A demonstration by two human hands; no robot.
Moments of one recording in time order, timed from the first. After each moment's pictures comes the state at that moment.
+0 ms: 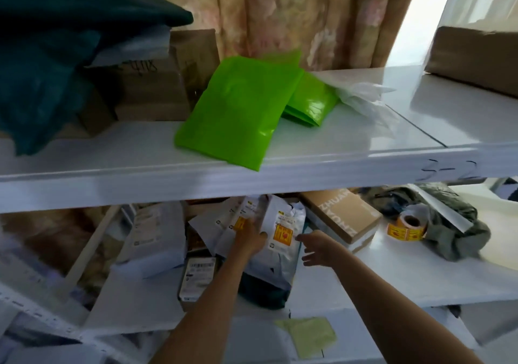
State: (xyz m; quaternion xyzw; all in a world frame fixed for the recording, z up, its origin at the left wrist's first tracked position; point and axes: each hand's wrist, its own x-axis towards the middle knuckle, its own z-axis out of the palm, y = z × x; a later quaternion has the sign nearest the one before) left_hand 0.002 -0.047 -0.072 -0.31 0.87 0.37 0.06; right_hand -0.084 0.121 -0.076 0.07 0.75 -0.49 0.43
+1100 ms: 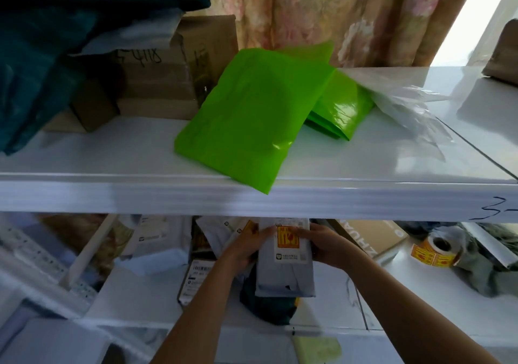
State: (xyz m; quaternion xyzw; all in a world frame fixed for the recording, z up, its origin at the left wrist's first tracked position) left_hand 0.000 -0.069 -0.084 -0.28 0.58 0.76 0.01; right_hand -0.124 0.095 -0.083 -0.08 0.61 -0.62 0.49
